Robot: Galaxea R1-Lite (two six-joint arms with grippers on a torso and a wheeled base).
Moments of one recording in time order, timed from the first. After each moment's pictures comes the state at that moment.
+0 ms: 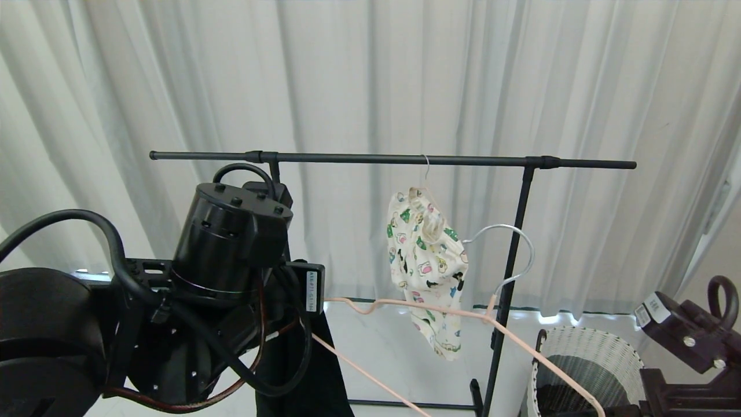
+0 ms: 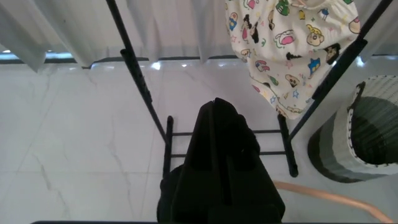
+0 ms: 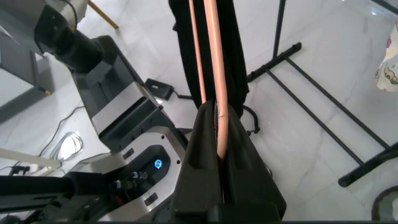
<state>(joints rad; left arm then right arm) -0.75 1.55 -0.89 -0.07 0.57 -0.29 0.85 1.15 -0.48 -0.15 0.35 0.27</state>
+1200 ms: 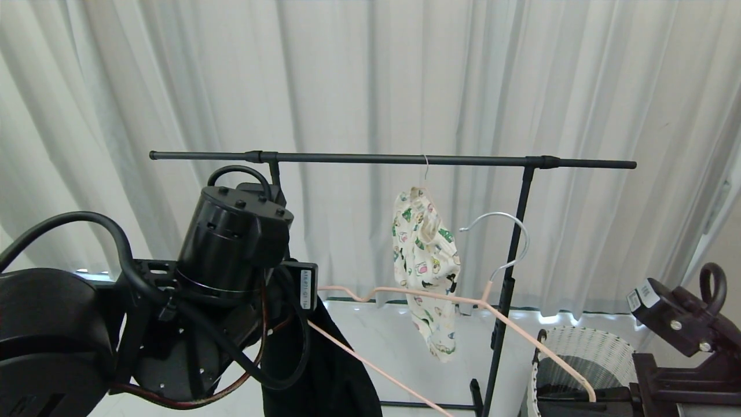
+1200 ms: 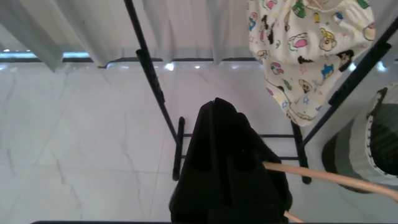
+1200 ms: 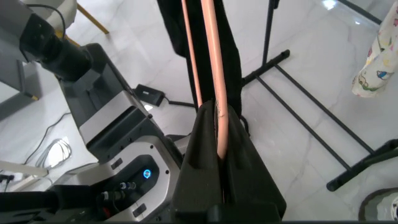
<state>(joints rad) -0.73 1.56 -0.88 -0.07 0.63 -0.28 0.82 1.18 -0.50 -0.17 0.34 0.23</state>
